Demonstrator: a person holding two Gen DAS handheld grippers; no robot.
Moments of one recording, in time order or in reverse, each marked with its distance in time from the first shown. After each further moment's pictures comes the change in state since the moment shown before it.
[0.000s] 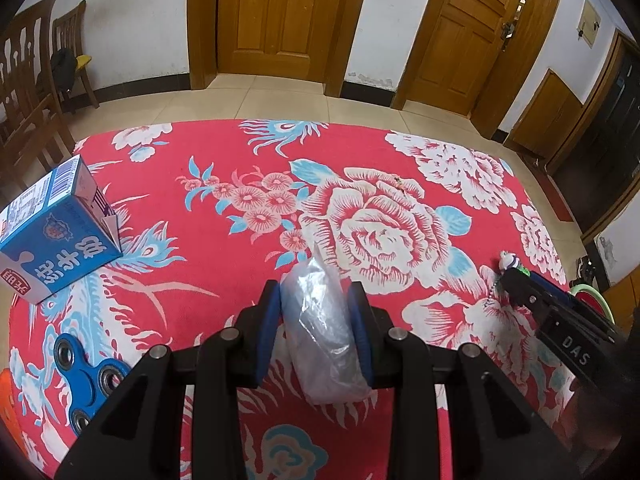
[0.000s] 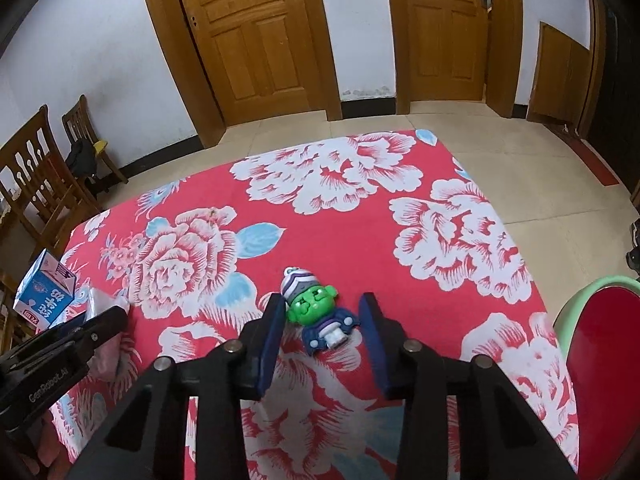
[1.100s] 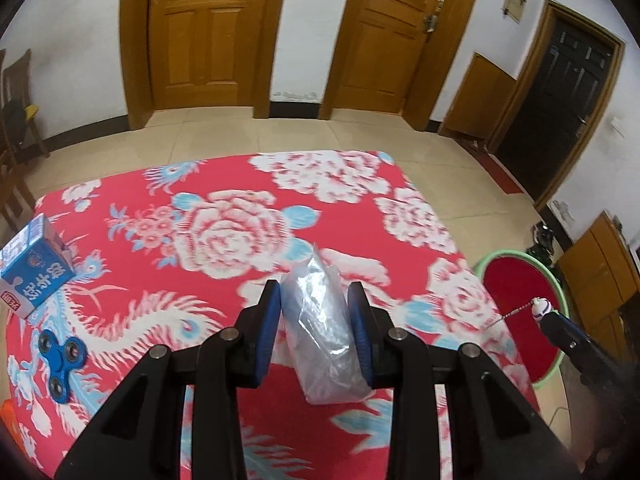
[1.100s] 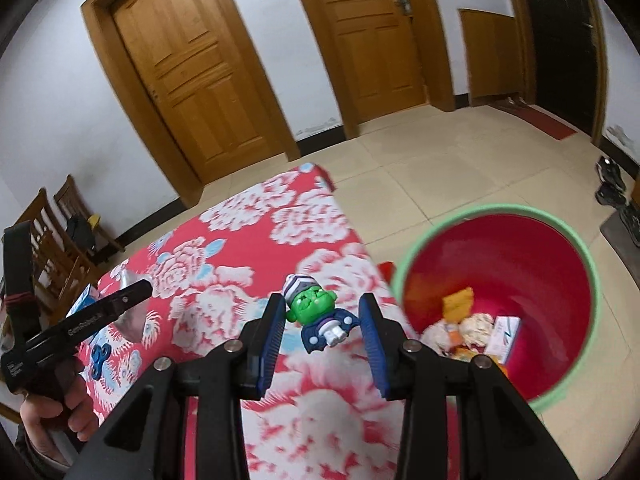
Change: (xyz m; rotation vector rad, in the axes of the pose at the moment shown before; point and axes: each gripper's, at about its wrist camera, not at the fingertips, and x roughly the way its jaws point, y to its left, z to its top) left arm -0.070 -0.096 -0.020 0.175 -0.057 -0.174; right arm -0.158 -0.105 -0.074 0.237 -0.163 -0.038
